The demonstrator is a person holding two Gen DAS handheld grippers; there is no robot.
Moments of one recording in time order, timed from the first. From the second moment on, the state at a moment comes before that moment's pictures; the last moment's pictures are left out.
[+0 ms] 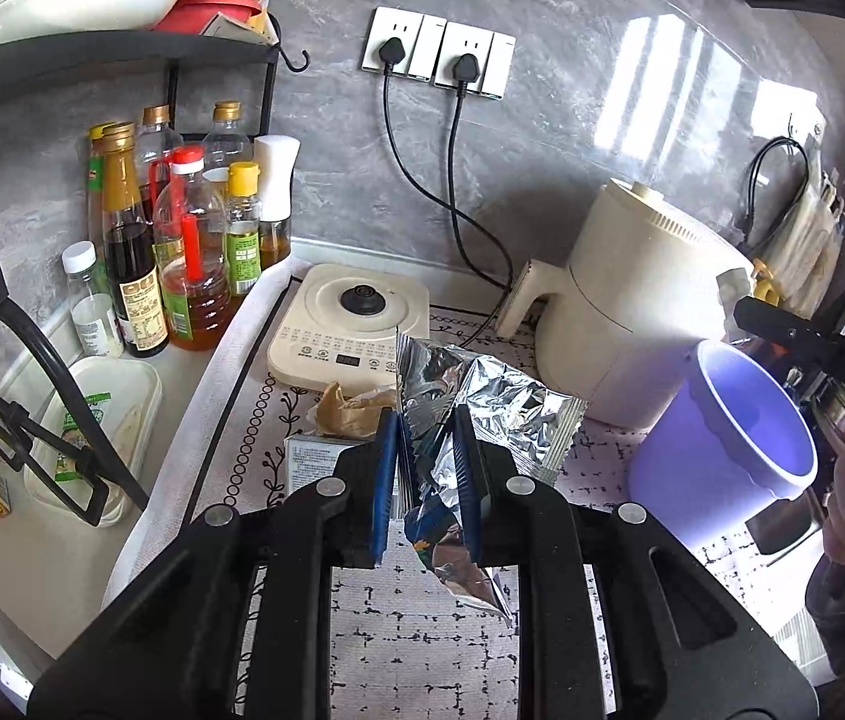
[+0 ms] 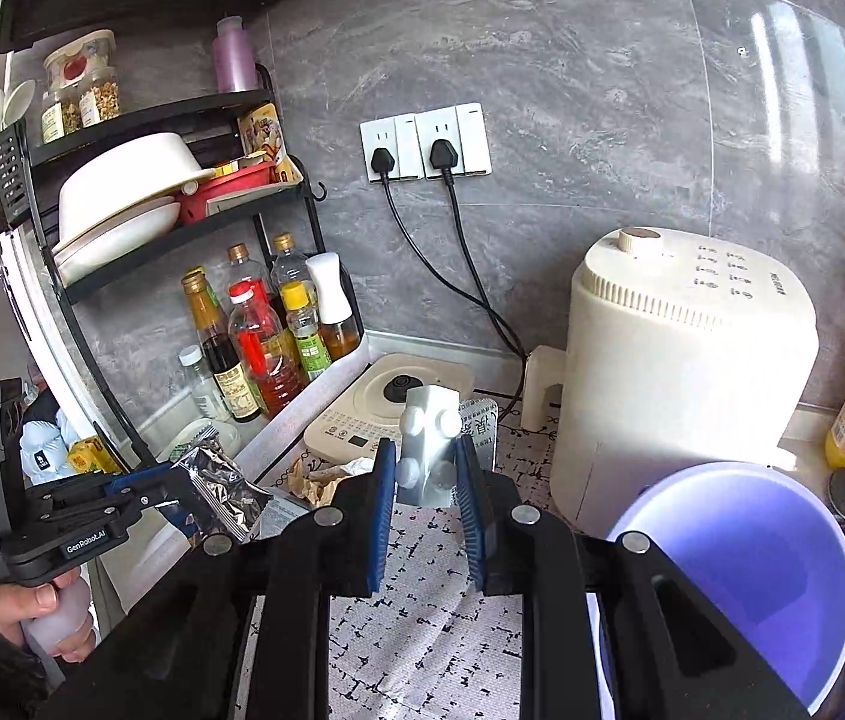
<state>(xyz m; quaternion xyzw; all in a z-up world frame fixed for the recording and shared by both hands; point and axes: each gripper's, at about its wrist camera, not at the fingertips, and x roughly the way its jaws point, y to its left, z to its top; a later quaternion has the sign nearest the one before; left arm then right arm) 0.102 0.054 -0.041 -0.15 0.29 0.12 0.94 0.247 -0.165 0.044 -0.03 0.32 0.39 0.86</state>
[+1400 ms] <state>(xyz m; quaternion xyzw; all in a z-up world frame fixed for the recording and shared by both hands) 0.256 -0.169 -0.004 -0.09 0.25 -0.09 0.96 0.243 -0.461 0.029 0.06 0.32 0.17 0.93</state>
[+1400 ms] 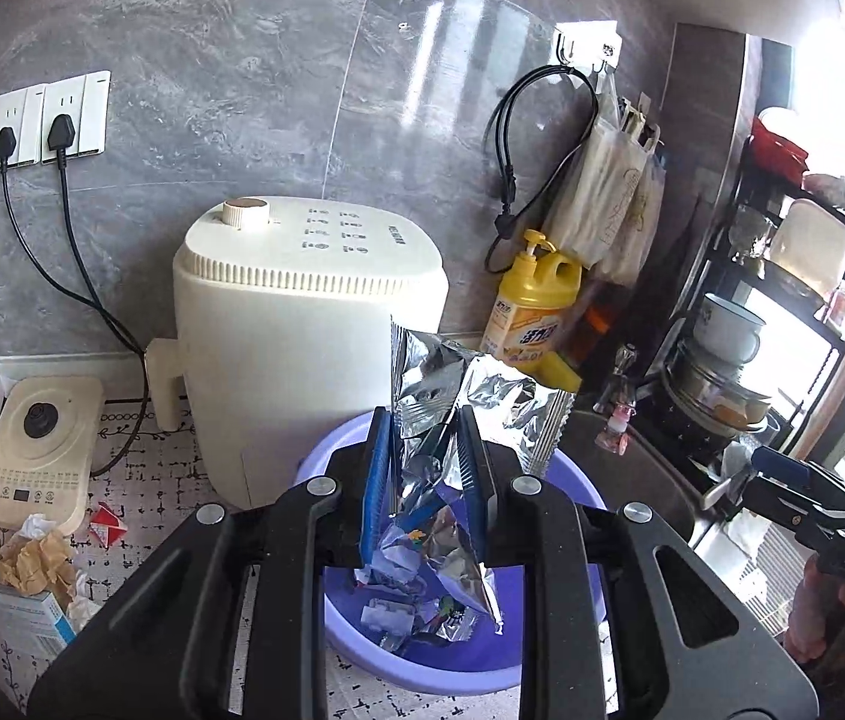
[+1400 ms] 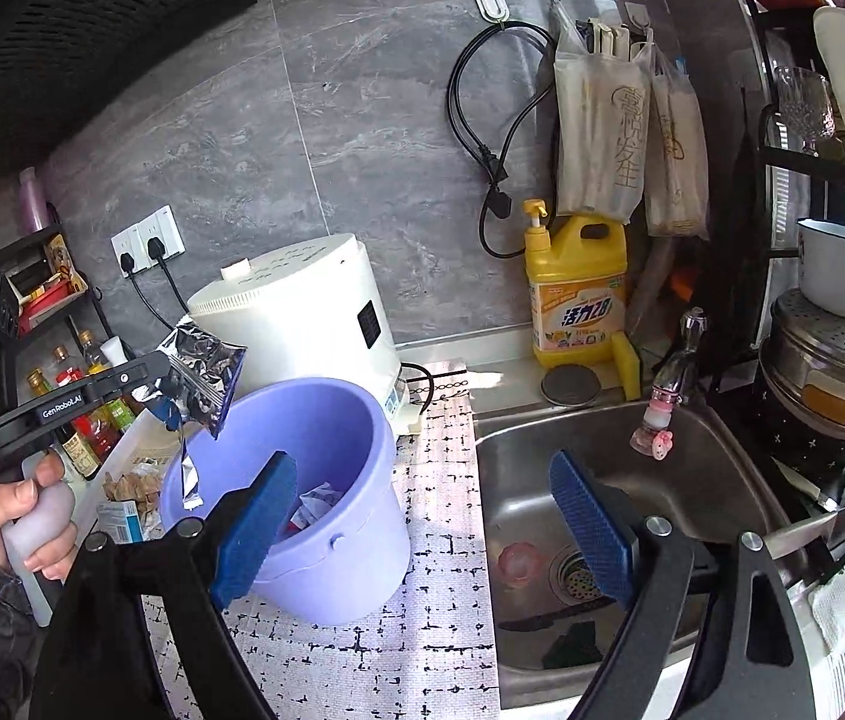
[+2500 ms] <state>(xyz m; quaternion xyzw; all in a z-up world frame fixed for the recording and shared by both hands) 0.152 -0.015 -0.013 -0.14 0.27 0.05 0.95 0.225 -0.332 0.020 0.05 0.32 0.26 0.91</state>
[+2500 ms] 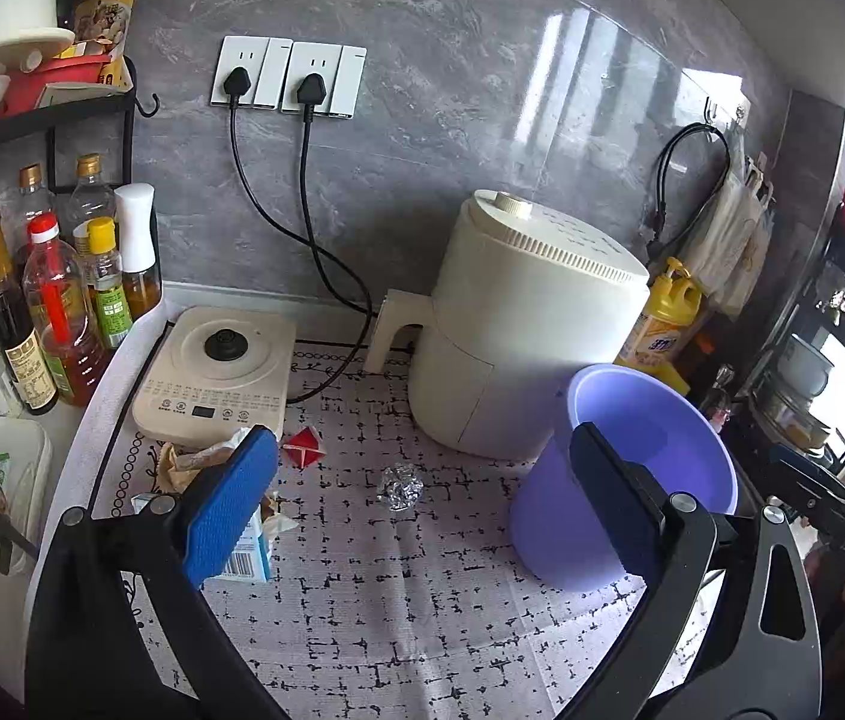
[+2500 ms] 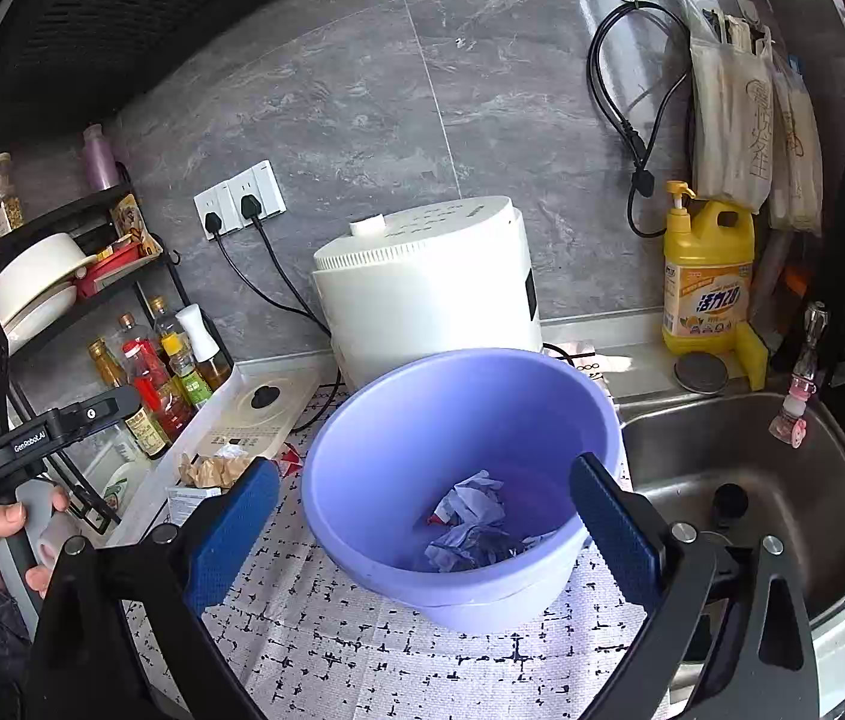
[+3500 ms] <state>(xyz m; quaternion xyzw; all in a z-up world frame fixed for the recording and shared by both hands) 0.093 0.104 -0.043 -0.15 0.30 0.09 0.94 0.197 -0.136 -0.007 -0.03 0.35 0.31 0.88</state>
